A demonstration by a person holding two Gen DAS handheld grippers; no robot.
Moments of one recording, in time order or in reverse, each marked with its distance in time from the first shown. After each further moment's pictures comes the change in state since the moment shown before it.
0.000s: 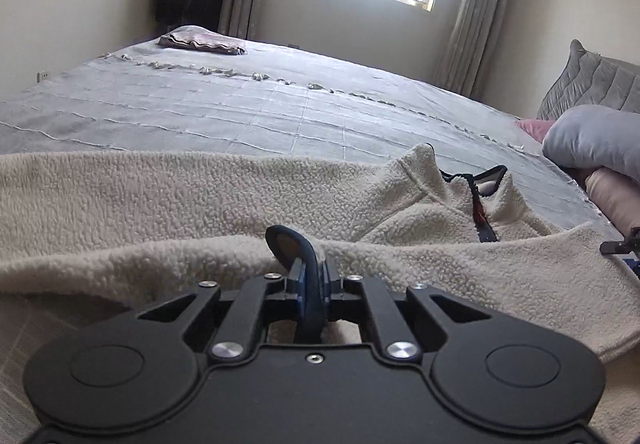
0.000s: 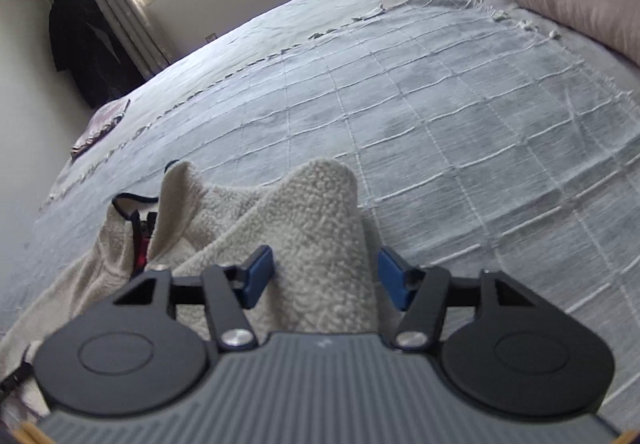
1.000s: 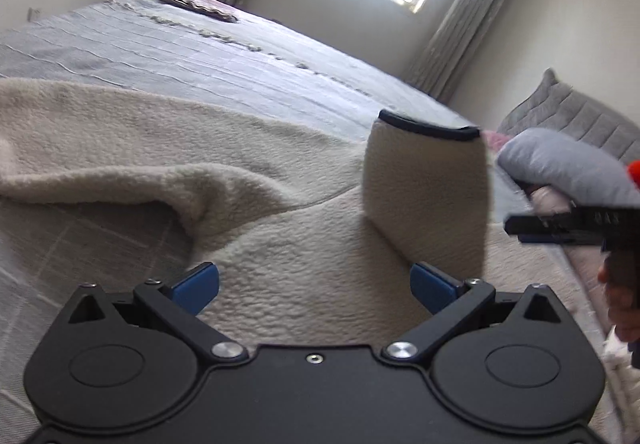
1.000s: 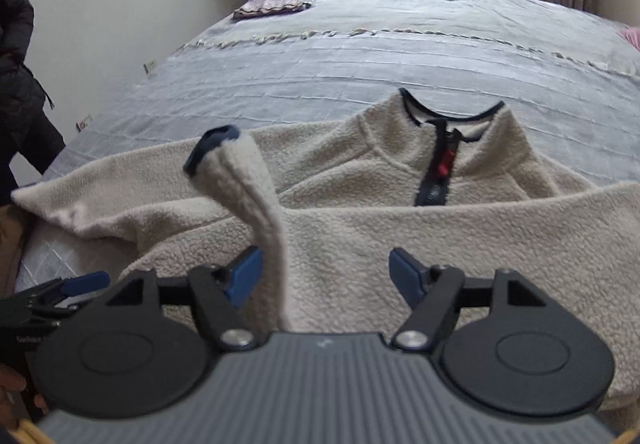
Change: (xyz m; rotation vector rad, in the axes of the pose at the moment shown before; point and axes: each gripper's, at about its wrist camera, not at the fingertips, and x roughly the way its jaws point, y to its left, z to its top) left arm -0.065 0.052 -0.019 -0.166 0.092 -0.196; right arm -0.048 0.249 -0.100 -0.489 0.166 0.180
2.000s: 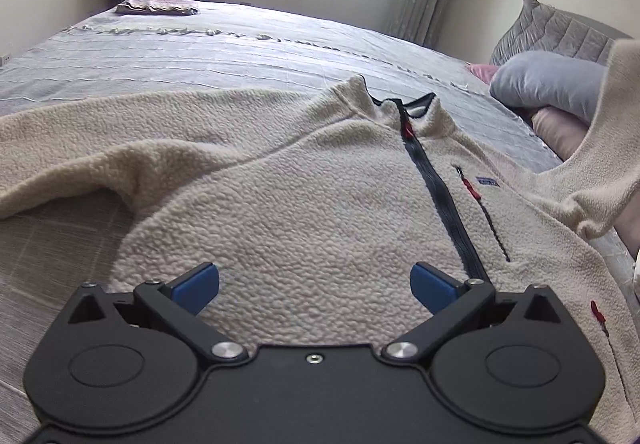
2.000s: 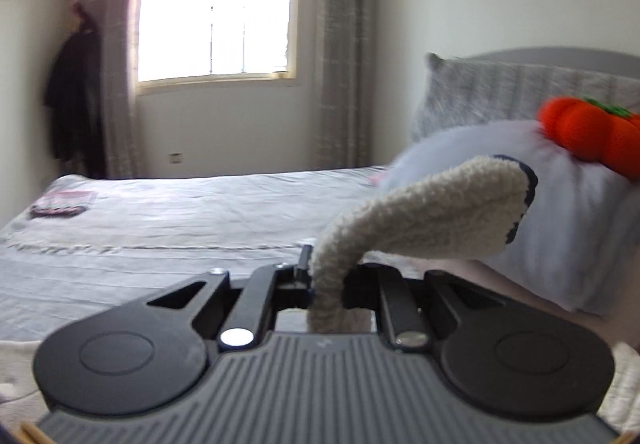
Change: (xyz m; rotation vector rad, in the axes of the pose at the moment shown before) left arm 0.011 -0.062 -0.031 0.218 0.089 0.098; right arm -0.239 -0.170 0.061 0.105 -0.536 -0.582
